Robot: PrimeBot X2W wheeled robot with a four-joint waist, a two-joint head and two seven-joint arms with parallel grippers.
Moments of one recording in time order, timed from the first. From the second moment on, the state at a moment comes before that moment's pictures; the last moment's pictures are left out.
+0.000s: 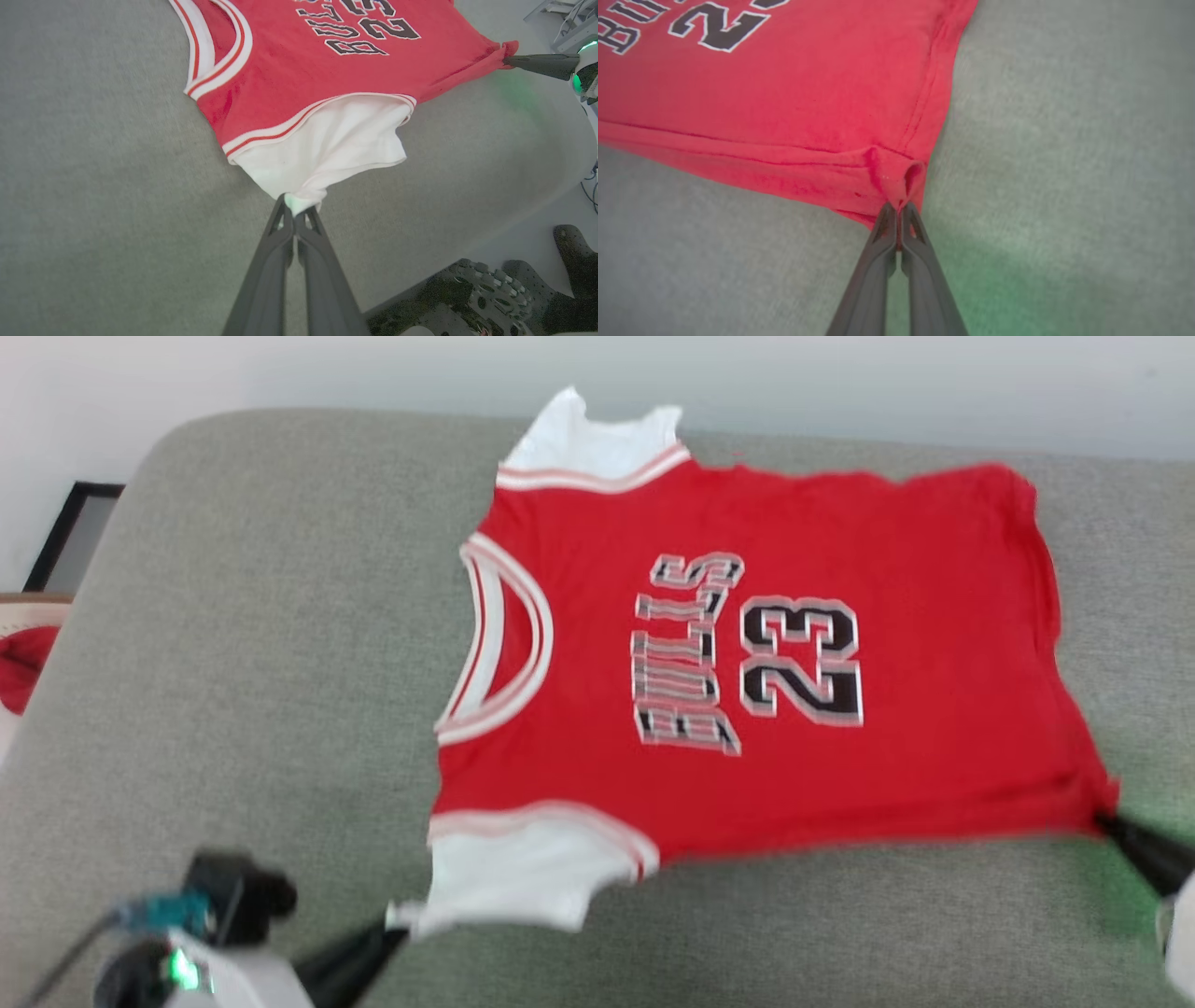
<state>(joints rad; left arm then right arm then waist) -0.64 1.18 -1.28 -0.39 -1.32 0.28 -0.11 -0.33 -0.87 0.58 0.28 0.90 0.13 0.11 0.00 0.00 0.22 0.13</state>
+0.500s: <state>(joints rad) -0.48 1.22 -1.26 -0.49 -1.37 0.39 -0.14 0.02 -0.84 0.33 0.02 0.91 0.13 0.26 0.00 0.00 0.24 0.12</state>
